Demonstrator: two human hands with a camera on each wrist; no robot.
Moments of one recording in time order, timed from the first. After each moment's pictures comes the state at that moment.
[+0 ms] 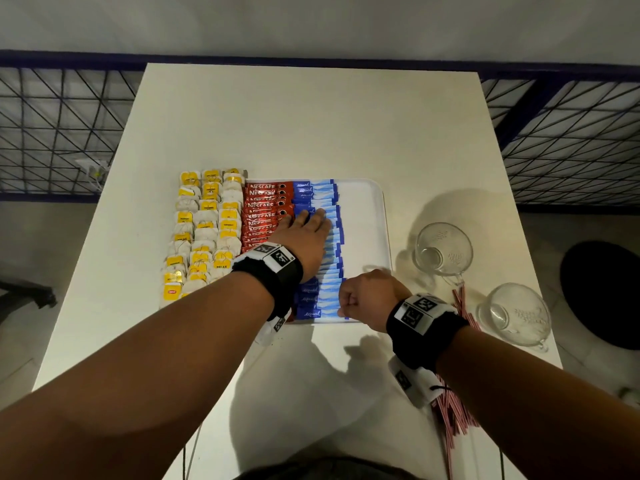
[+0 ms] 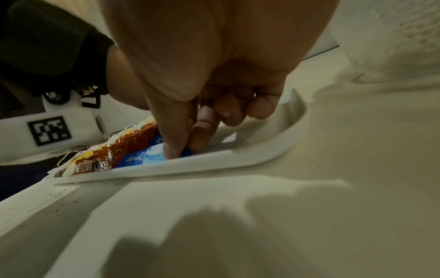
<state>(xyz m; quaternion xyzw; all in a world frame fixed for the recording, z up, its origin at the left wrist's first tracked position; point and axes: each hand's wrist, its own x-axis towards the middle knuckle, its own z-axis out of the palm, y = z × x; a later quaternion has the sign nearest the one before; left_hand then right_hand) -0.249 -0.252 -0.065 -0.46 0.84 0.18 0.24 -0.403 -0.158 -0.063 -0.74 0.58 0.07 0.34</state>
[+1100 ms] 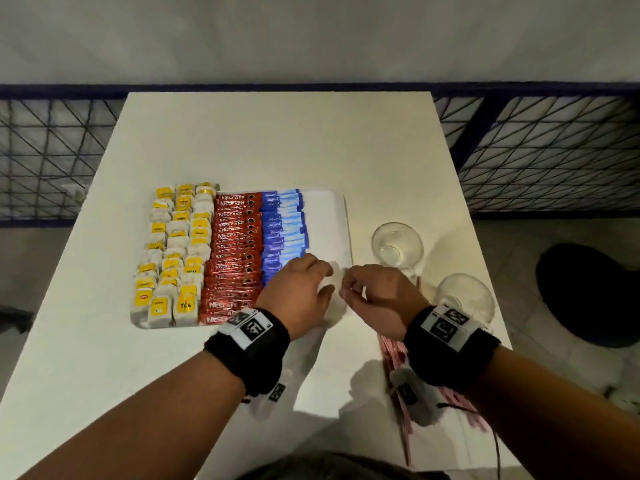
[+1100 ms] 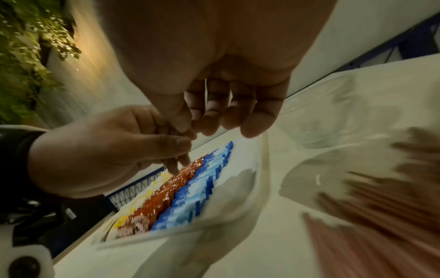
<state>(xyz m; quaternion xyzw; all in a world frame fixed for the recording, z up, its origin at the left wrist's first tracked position) -0.288 -0.141 -0.020 -0.48 0.83 0.26 -0.10 -0.461 -0.108 -0.010 -0.71 0.61 -0.16 0.32</state>
